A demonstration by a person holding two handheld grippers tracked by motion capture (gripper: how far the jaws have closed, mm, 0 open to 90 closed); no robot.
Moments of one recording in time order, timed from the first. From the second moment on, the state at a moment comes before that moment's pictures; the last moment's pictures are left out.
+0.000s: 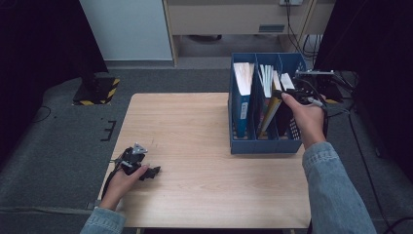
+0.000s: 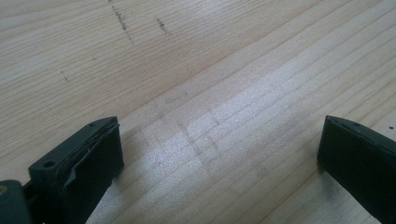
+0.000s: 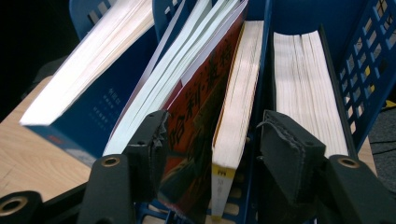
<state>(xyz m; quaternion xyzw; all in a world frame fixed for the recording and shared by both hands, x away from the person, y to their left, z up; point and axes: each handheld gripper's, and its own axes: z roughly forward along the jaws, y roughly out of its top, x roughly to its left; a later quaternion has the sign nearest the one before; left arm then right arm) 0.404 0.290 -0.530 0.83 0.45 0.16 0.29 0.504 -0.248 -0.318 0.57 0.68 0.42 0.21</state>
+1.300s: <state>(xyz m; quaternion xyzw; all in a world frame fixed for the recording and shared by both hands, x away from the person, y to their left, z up) 0.404 0.289 -0.530 0.83 0.45 0.16 0.29 0.434 -0.229 -0.371 0.49 0.74 0.40 0.23</state>
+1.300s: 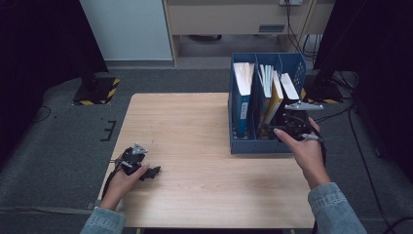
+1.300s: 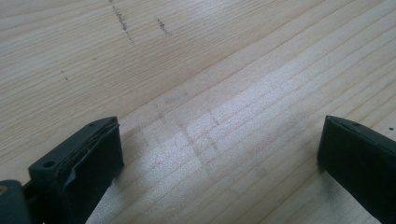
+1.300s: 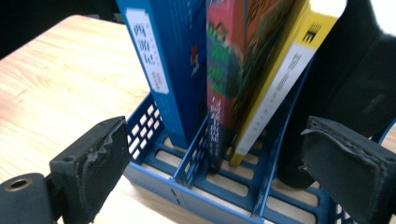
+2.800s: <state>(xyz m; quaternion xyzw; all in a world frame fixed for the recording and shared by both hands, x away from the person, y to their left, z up) 0.403 0.288 -0.531 0.83 0.45 0.16 0.30 0.353 -0.190 -0.488 0.47 0.78 0.37 0.18</state>
